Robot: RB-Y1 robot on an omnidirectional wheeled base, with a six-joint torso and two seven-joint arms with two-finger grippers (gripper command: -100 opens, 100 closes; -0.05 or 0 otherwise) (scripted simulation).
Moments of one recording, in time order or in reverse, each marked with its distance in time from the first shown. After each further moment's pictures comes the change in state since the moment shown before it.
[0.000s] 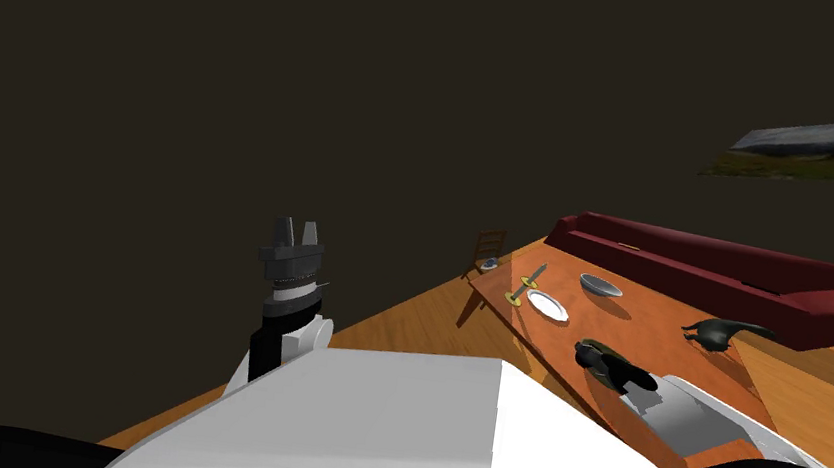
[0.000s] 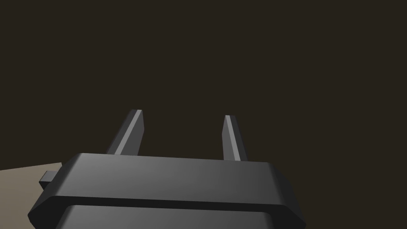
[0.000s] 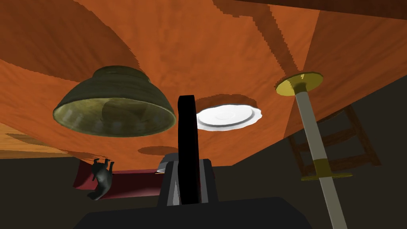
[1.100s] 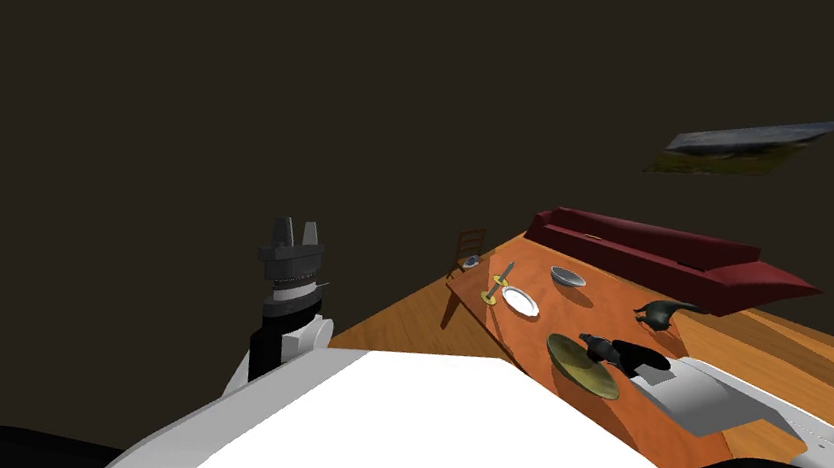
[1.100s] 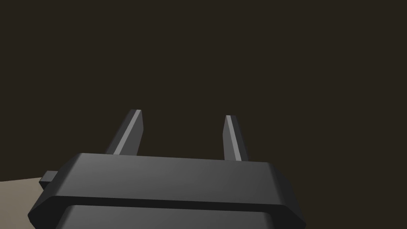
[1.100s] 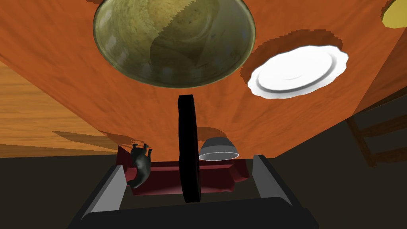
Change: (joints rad) left arm 0.000 0.000 0.000 0.000 0.000 0.000 0.000; right arm 0.071 -0.123 -0.091 -0.107 -0.150 0.138 0.020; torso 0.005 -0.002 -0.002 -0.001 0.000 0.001
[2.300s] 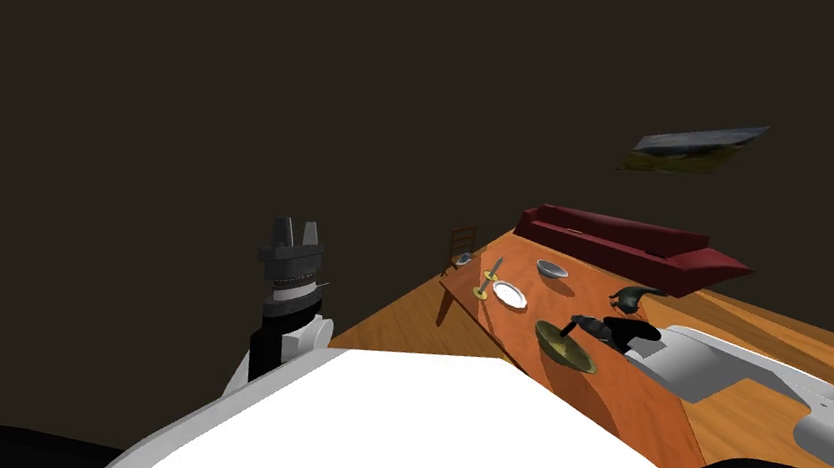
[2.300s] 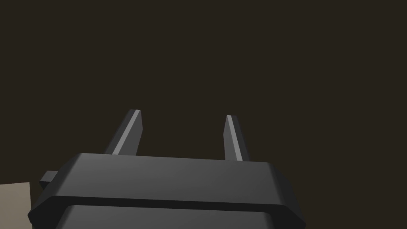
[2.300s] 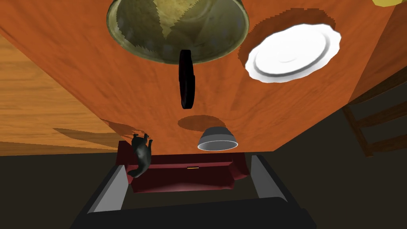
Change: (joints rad) left arm 0.000 0.000 0.000 0.000 0.000 0.000 0.000; right arm 0.057 -0.149 -0.084 -0.154 -0.110 0.096 -0.025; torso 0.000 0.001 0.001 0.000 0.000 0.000
